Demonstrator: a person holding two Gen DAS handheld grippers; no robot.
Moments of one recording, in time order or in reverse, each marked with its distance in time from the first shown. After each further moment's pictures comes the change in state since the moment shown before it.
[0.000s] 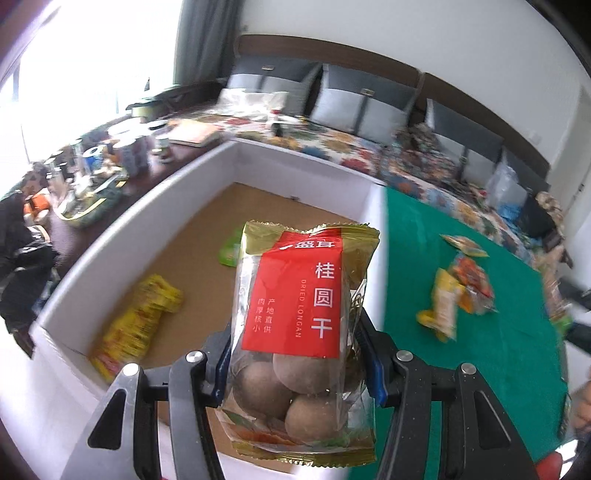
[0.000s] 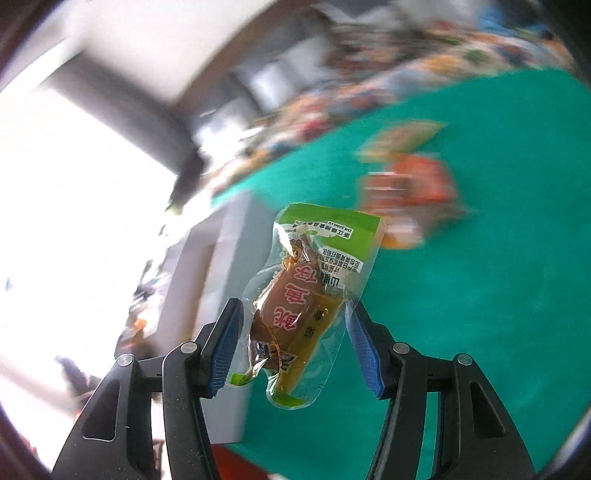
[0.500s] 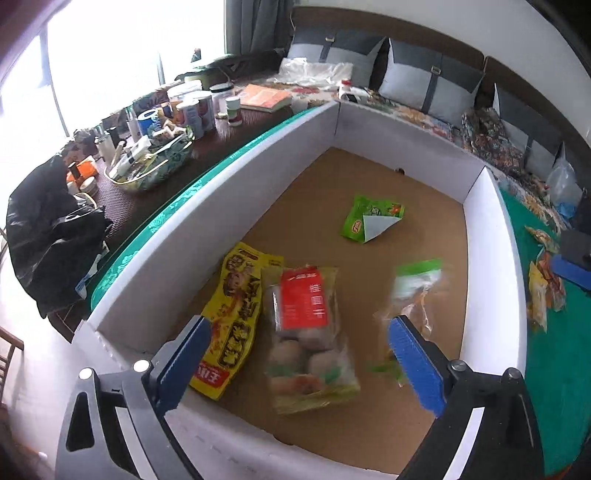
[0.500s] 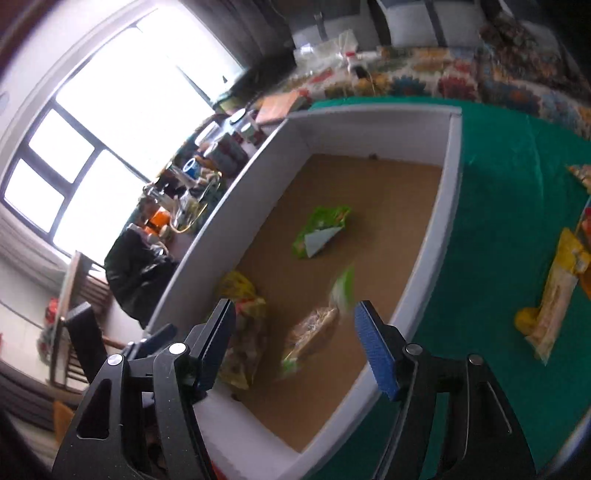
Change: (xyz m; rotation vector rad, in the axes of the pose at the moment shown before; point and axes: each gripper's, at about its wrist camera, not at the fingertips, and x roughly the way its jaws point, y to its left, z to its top) left arm 0.040 0.099 -0.017 -0.057 0.090 0.181; right arm 0.178 0.173 -0.056 -0.358 0.244 0.004
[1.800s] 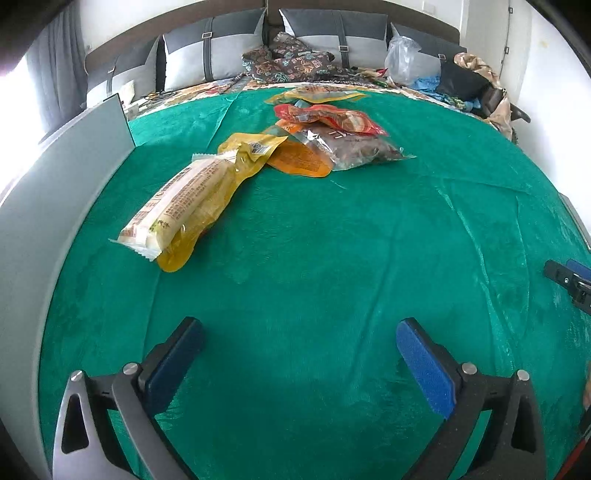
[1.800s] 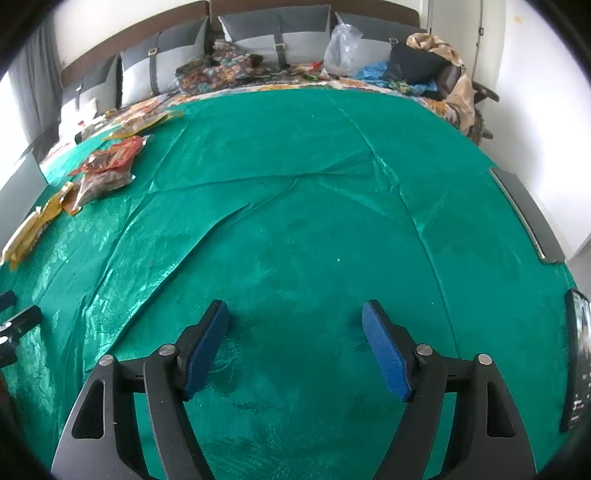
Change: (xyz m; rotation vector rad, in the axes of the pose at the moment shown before) left arm 0.059 -0.399 -0.143 0.517 0.026 -0.299; right arm -0.220 -0.391 -0.222 0.291 -0.225 -0.814
